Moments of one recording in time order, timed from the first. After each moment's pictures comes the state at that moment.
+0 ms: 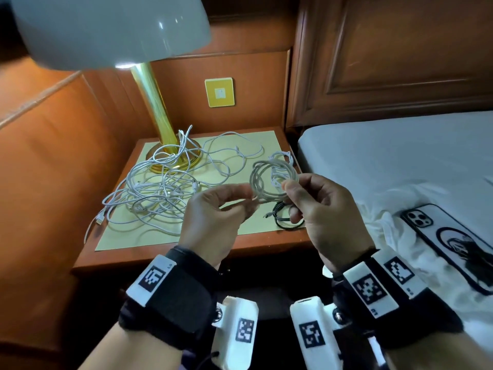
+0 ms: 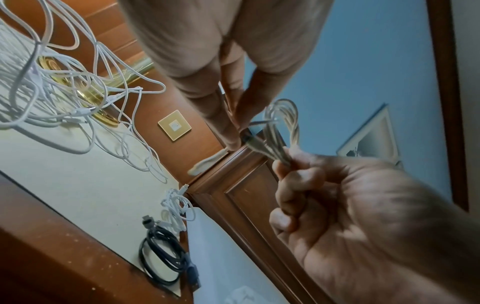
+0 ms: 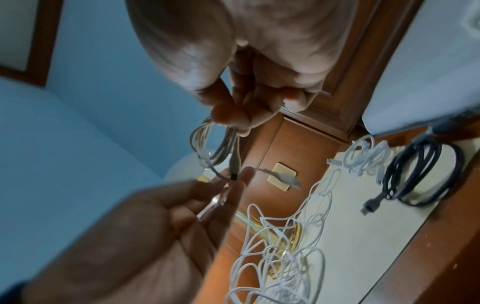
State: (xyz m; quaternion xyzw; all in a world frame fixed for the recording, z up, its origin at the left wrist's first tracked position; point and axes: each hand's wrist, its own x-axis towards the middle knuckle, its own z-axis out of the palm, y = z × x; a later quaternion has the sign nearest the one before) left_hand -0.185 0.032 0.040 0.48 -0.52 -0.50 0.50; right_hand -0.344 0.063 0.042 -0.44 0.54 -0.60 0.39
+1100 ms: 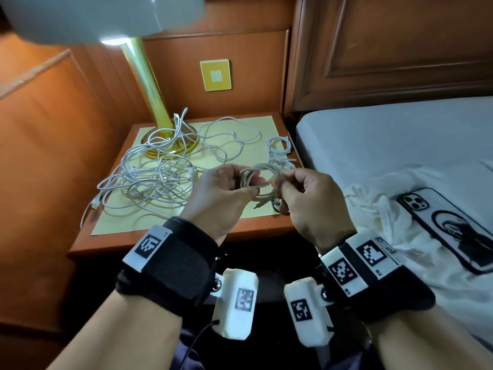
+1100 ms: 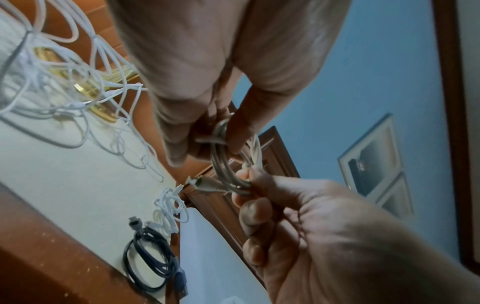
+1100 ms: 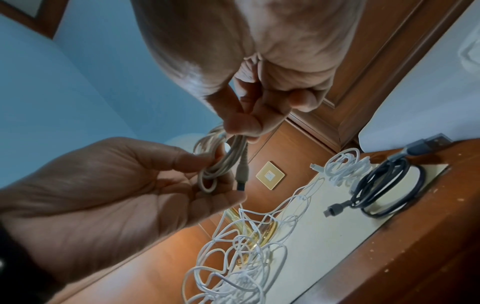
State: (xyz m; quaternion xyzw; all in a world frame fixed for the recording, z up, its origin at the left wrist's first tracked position) left_hand -0.191 0.028 0.044 0.47 -0.55 -0.54 0.43; right_hand -0.340 0.060 0.031 -0.51 0.65 -0.48 0.29
